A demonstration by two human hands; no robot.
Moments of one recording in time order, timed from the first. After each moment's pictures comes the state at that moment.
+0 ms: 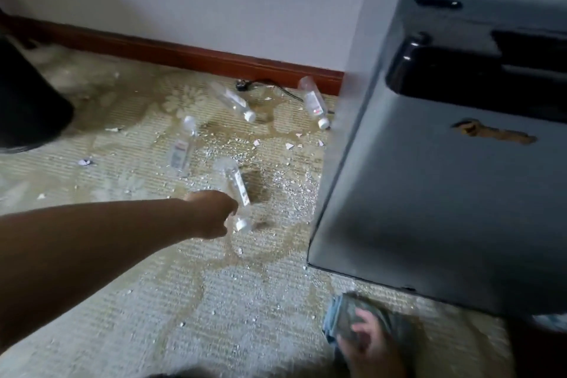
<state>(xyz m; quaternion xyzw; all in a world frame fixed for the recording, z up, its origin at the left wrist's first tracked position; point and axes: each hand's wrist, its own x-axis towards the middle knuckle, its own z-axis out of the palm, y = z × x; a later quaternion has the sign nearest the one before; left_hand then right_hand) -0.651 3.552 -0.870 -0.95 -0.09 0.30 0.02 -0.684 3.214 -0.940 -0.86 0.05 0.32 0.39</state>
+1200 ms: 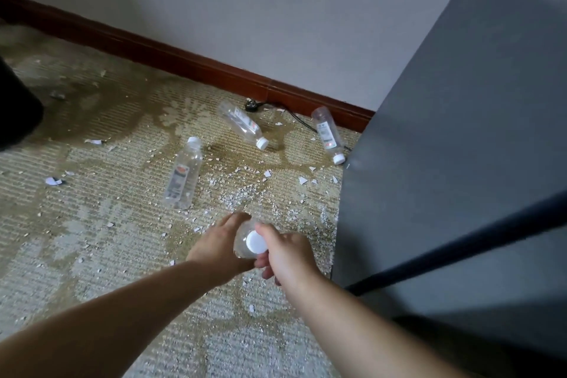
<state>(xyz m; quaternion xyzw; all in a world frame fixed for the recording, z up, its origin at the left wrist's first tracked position) -0.644 3.619 -0.931 -0.91 -0.21 0.09 -0.34 -0.596 3.501 -0.879 -0.80 0.08 0.35 0.47</state>
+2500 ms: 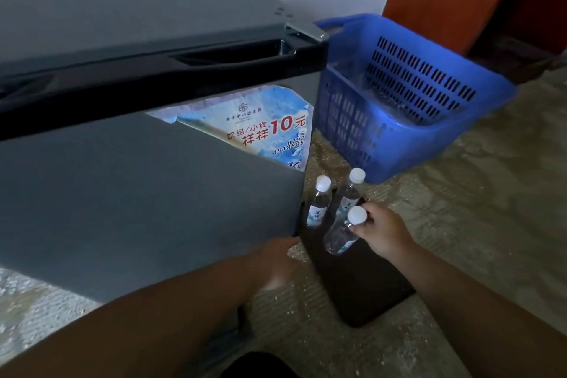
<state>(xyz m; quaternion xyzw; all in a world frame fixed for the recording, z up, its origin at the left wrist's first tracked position) -0.606 3.115 -0.851 -0.89 0.13 0.34 -0.28 -0.611 2.892 -0.869 -0.93 0.17 0.04 0.33</state>
